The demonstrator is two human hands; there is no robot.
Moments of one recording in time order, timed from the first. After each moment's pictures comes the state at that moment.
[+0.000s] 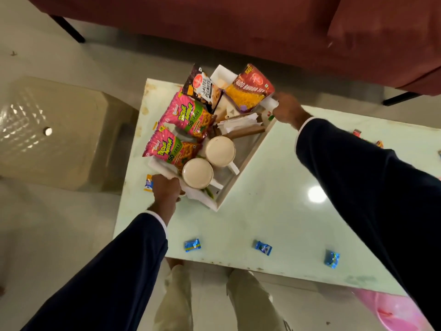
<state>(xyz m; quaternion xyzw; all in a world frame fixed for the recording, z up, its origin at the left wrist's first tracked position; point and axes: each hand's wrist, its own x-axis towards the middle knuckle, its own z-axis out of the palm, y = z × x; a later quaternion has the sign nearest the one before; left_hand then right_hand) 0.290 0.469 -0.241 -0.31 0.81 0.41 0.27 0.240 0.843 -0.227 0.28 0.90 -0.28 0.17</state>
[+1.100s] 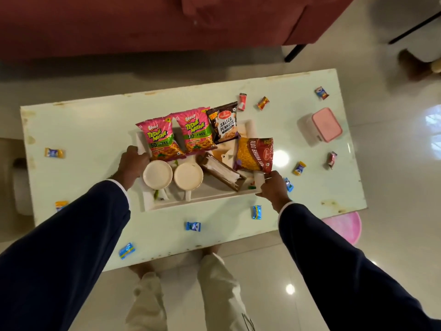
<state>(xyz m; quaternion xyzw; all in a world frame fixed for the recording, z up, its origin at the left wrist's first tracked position) 0.301 0.640 -0.236 -0.01 0.89 0.22 0.39 0.630 0.860 -0.227 0.67 0.55 -0.49 0.08</state>
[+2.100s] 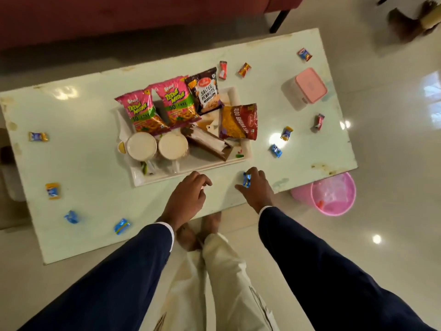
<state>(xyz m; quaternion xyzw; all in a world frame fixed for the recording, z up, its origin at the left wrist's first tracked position) 0.531 0.613 -0.187 0.45 0.78 0.21 0.38 0.703 0.765 -0.225 0.55 0.75 -0.34 0.16</state>
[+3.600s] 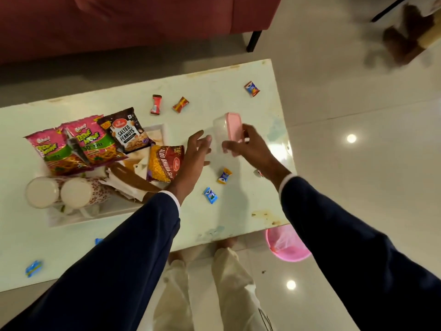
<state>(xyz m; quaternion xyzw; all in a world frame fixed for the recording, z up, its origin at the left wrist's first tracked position) 0.597 0.950 -0.192 0.03 0.70 0.52 0.48 0.703 1.094 -0.183 0.46 0.65 -0.60 0.03</state>
